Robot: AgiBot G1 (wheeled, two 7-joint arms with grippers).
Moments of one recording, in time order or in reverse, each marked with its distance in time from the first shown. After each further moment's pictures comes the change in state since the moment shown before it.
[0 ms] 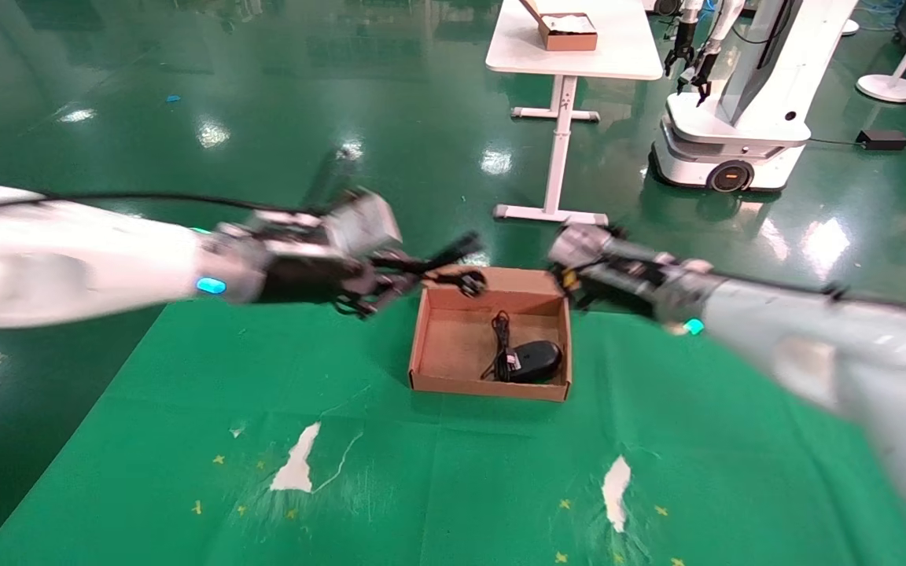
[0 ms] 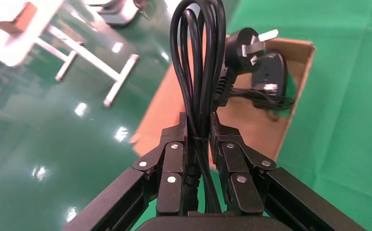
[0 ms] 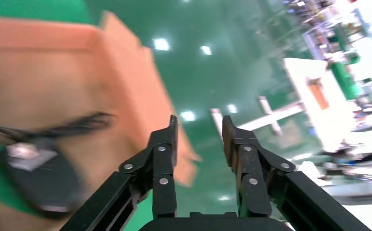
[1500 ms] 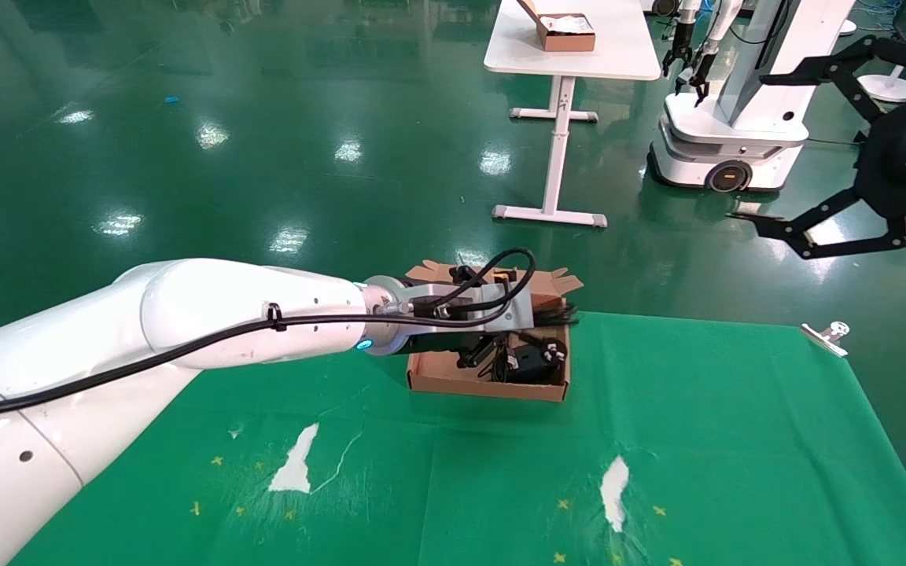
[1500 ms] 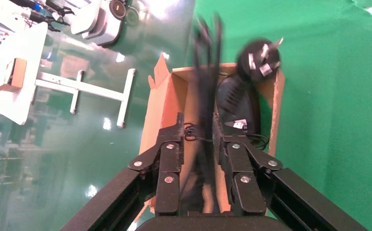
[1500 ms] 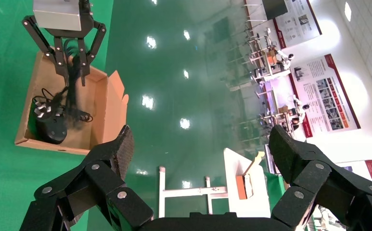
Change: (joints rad) left arm 0.084 0.036 0.704 -0.588 0.019 -0.410 -0.530; right arm 0.041 0.667 0.069 0.721 0.107 -0.612 0.139
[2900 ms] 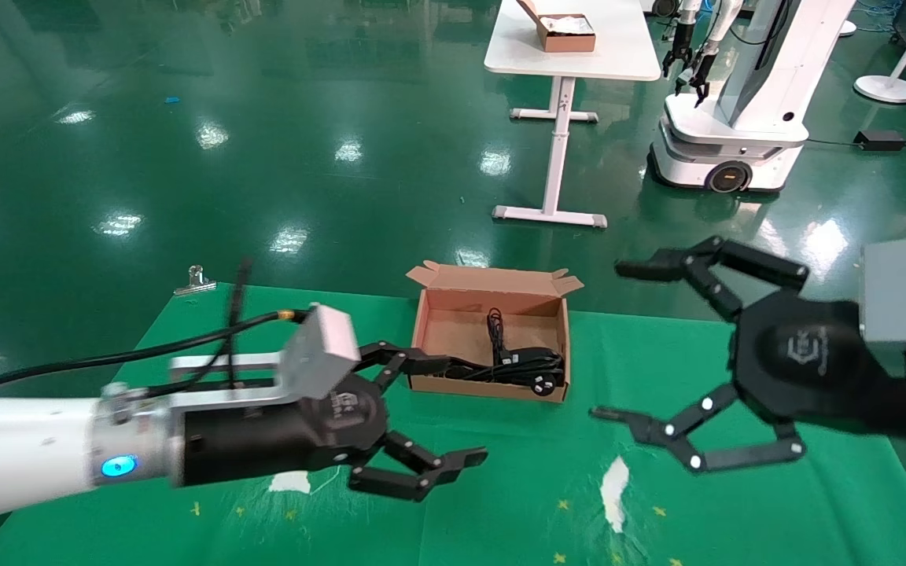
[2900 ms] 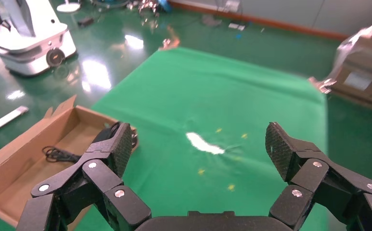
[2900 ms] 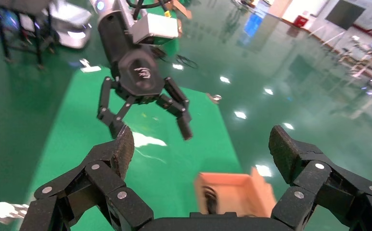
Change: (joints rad) left arm 0.419 -0.474 -0.624 -0.369 -0.506 0.537 -0.046; right arm -0.409 -0.020 0.135 0.252 0.264 -0.103 0.477
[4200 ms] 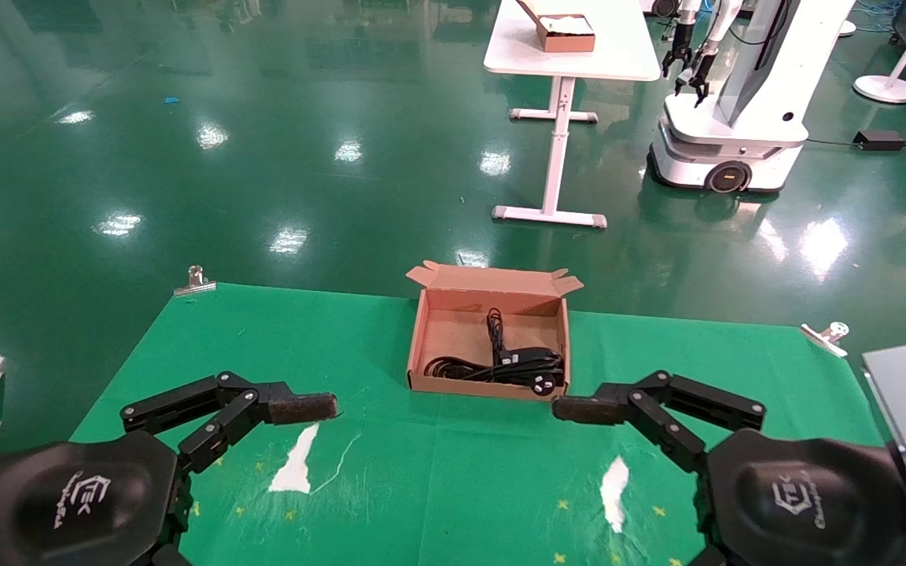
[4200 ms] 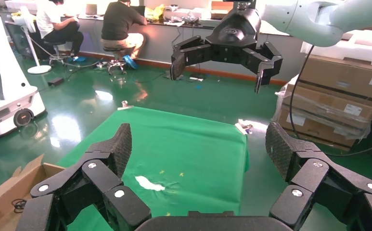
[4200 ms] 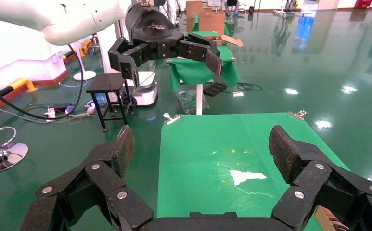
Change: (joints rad) left arm 0.262 -0.299 -0.387 -0.234 -0.319 0.335 -0.031; right arm -0.245 -0.009 0.080 0.156 0.158 -0.061 0.282
